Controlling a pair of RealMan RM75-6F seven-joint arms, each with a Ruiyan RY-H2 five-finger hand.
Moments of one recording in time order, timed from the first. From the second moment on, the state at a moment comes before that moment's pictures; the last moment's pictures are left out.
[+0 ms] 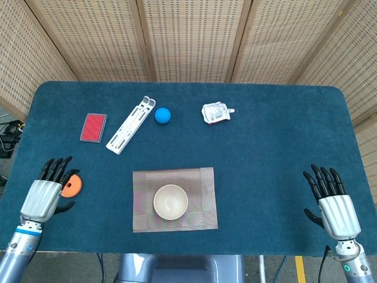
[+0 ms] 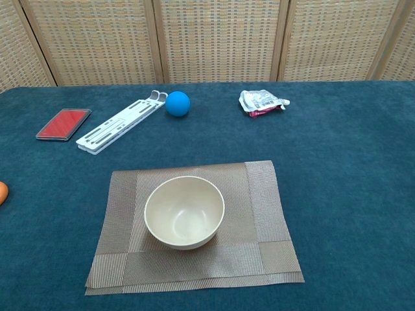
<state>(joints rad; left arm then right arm) -0.22 -1.22 -0.05 -1.69 1.55 1.34 0.30 0.10 -1.24 0.04 -1.45 -1.69 1.61 -0.12</state>
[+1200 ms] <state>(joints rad) -0.53 -1.66 -0.07 -1.59 1.47 1.03 0.62 0.10 -1.21 0.06 -1.46 -1.64 1.61 -0.03</state>
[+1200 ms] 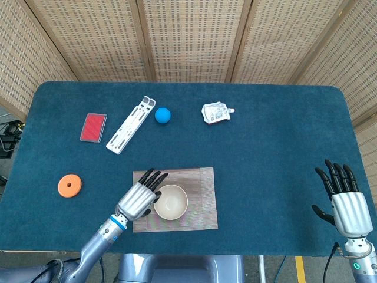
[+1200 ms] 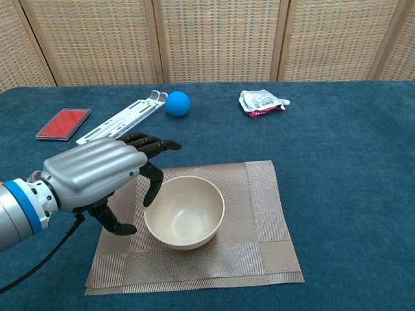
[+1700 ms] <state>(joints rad) -0.58 -1.76 -0.07 -1.51 1.40 0.99 0.65 0.10 -1.20 0.07 -1.47 -1.64 1.61 -0.01</state>
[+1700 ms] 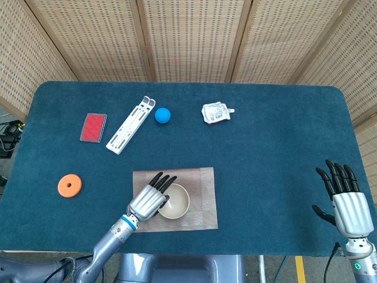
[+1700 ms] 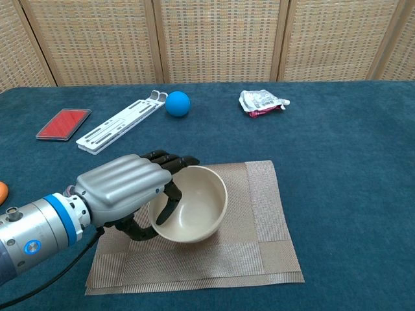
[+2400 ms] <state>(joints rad) -0.52 -1.50 -0.07 -1.47 1.42 1.12 0.47 0.10 -1.20 0.06 -1.47 -1.65 1.61 -0.01</state>
